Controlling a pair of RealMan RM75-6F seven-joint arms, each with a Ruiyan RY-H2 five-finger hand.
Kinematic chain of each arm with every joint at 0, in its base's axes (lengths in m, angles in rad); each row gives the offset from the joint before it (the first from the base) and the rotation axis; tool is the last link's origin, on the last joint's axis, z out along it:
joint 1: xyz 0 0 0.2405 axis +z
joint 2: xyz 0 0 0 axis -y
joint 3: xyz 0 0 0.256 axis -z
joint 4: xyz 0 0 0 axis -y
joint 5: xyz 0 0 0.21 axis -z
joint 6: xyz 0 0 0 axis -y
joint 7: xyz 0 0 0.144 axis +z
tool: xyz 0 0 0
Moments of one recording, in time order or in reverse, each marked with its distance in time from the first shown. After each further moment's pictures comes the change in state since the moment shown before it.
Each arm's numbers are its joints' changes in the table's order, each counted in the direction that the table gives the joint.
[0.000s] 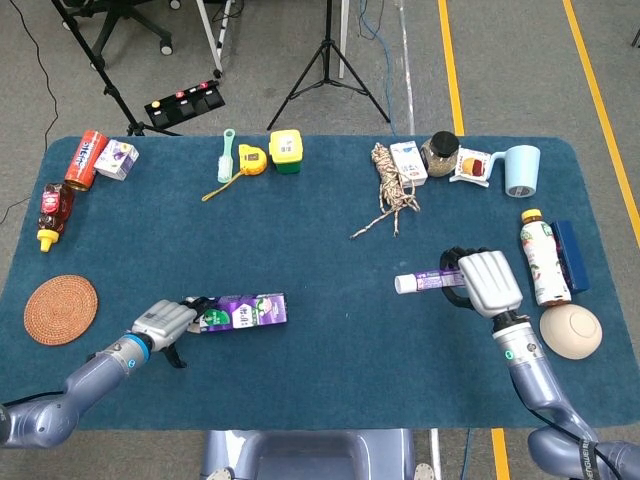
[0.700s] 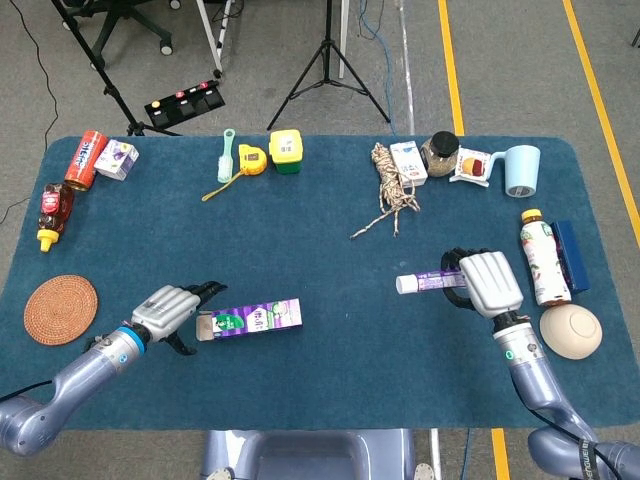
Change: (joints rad) left arm 0.092 -0.031 0.073 -0.047 -0.375 -0.051 -0.319; right arm -0.004 0.004 0.002 -0.010 -0.003 0.002 0.008
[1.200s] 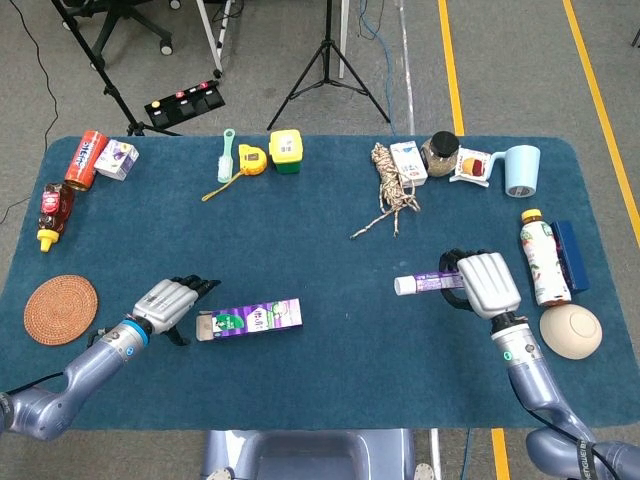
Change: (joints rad) left arm -0.044 0.094 -0.050 -0.115 0.069 -0.013 0.134; right arm 0.000 0.008 0.000 0.001 0.000 -0.001 -0.009
